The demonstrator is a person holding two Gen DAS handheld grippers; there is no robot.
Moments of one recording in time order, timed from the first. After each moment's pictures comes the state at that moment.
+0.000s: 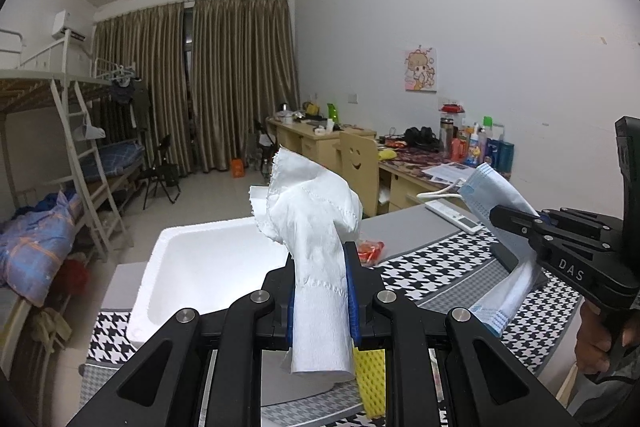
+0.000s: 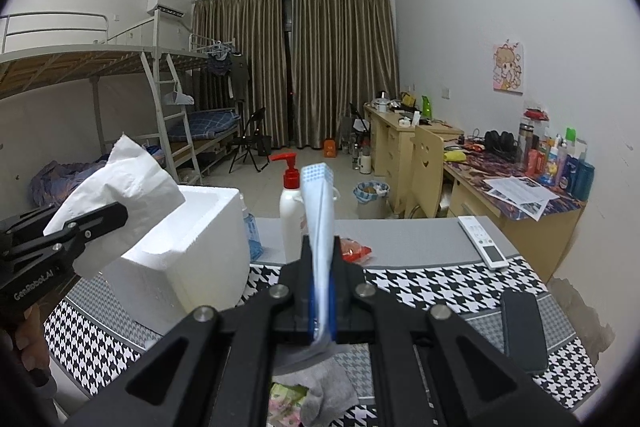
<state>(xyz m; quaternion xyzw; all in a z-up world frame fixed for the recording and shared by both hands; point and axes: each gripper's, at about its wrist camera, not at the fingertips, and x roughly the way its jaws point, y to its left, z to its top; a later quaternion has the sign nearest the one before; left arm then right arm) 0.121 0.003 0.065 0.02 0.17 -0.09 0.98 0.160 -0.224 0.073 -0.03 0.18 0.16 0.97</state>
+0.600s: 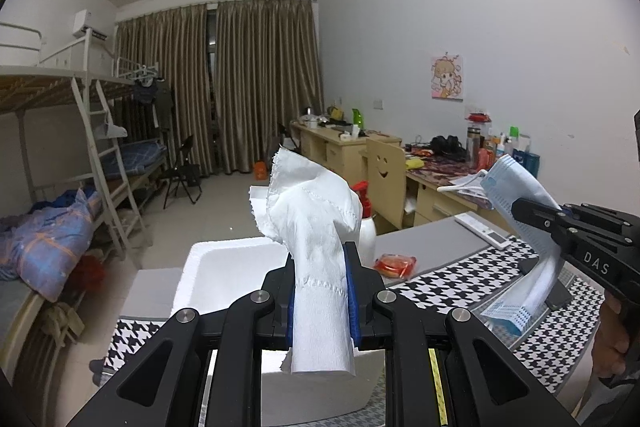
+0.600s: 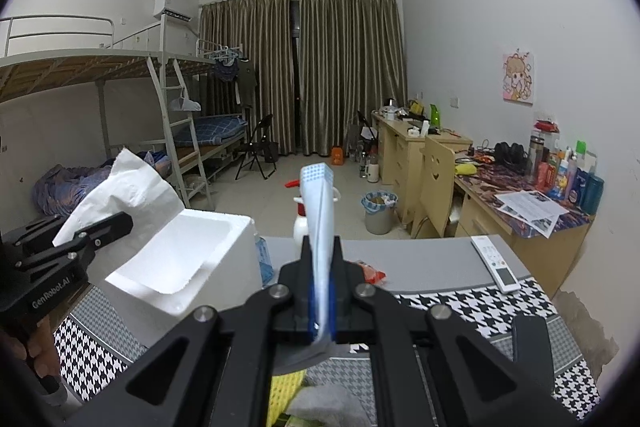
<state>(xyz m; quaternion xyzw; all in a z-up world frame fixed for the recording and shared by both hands) 0.145 0.023 0.076 0.02 0.17 -0.04 0.98 0.179 -0.202 0.093 -0.03 0.17 0.17 0.97</state>
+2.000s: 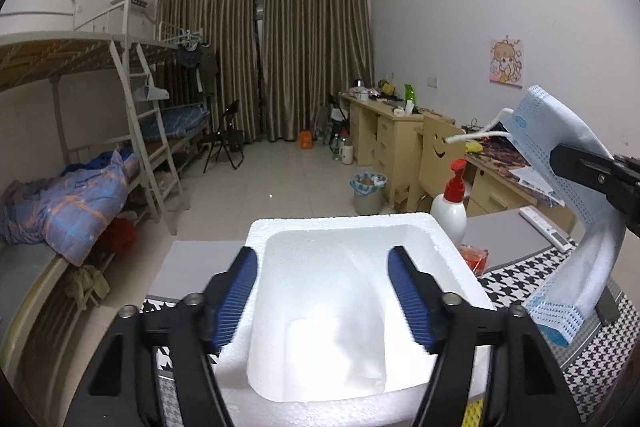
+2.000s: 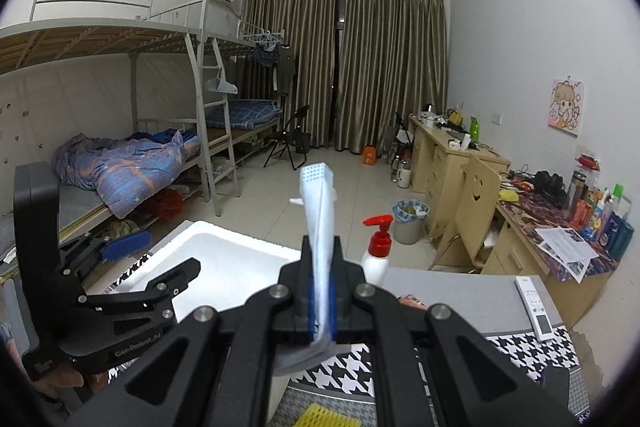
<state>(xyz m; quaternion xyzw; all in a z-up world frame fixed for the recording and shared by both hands) 0.204 0.072 0.050 -0.01 0.22 0.05 0.97 0.216 -0.119 0.106 -0.08 0.18 0.22 0.95</state>
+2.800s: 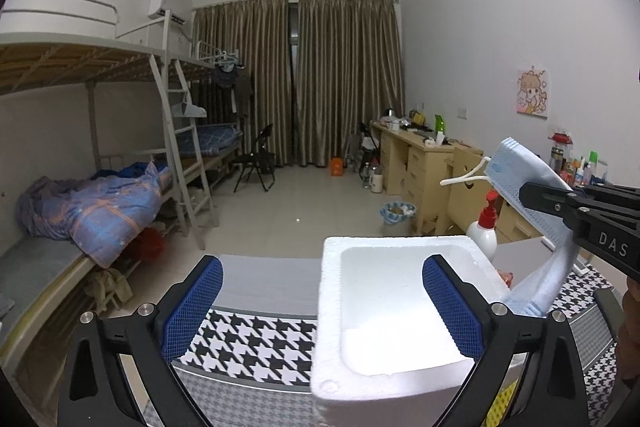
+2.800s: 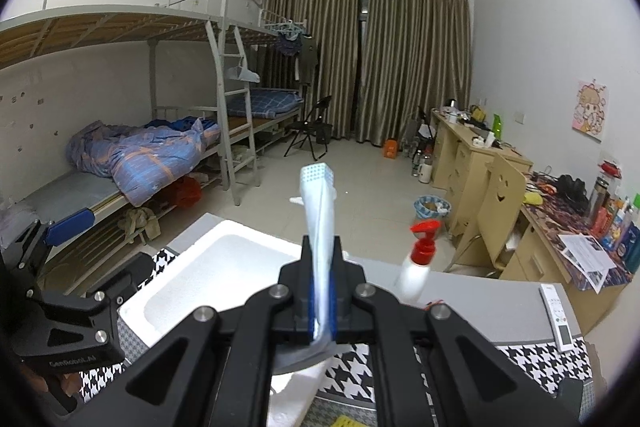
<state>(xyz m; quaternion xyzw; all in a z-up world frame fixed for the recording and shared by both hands) 0.164 0.104 0.065 -0.02 0.17 0.10 0.98 0.223 -0.080 0.104 -0.10 0.20 0.26 0.94</state>
